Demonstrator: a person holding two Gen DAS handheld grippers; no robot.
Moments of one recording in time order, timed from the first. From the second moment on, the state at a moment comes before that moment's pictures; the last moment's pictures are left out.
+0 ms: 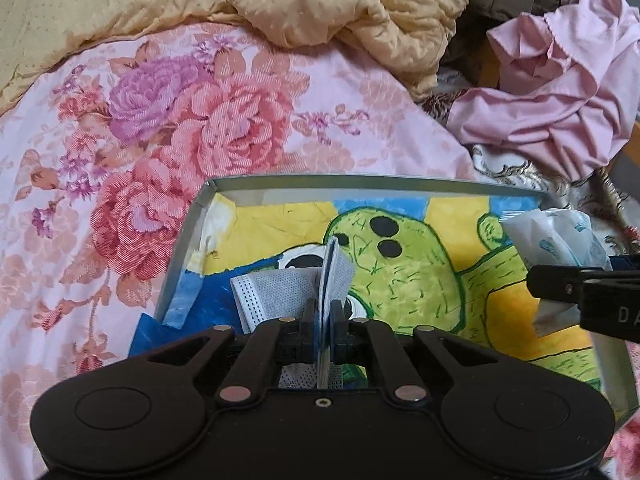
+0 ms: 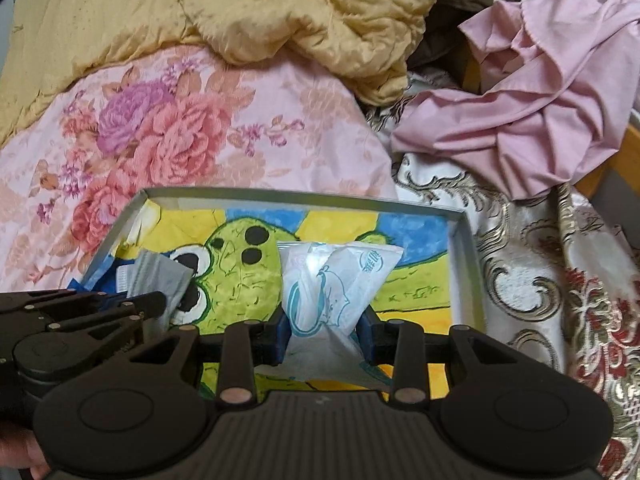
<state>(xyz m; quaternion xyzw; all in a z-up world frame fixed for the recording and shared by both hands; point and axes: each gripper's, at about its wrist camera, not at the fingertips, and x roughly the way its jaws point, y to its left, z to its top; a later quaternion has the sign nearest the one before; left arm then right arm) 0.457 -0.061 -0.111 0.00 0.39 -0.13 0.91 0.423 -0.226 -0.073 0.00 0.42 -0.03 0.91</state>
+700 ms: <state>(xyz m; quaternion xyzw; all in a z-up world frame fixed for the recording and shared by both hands) 0.455 -0.066 -0.122 0.00 0.38 -0.13 0.91 0.420 -0.235 -0.095 0.00 0.44 -0.03 0.90</state>
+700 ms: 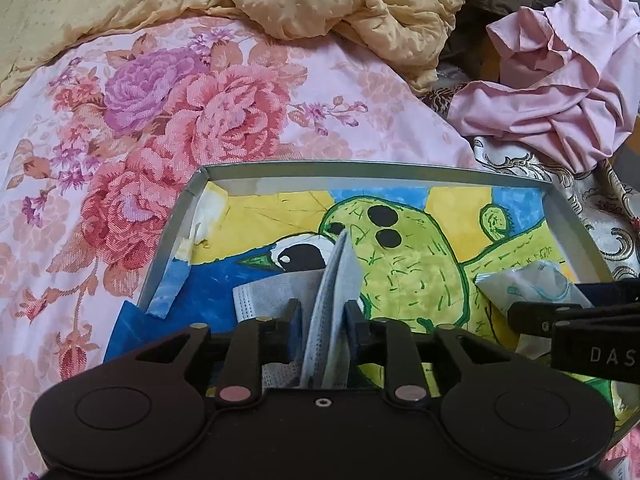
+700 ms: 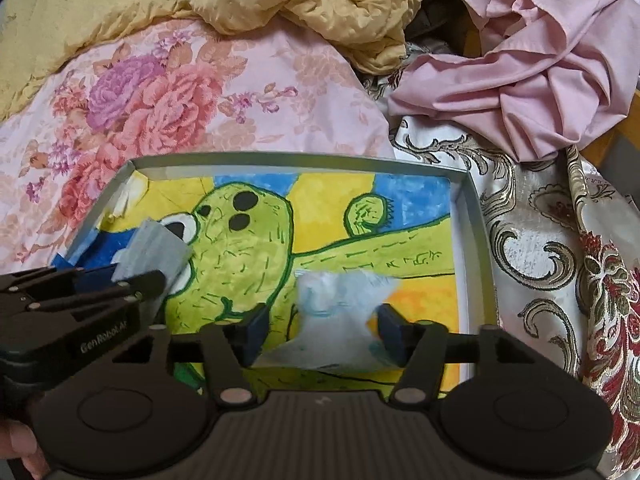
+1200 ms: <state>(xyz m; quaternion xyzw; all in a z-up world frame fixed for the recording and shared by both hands) 0.429 -0.039 -0.098 -0.03 0.35 -0.11 0.93 0.400 -0.229 -0.053 0.00 0.39 0.00 0.92</state>
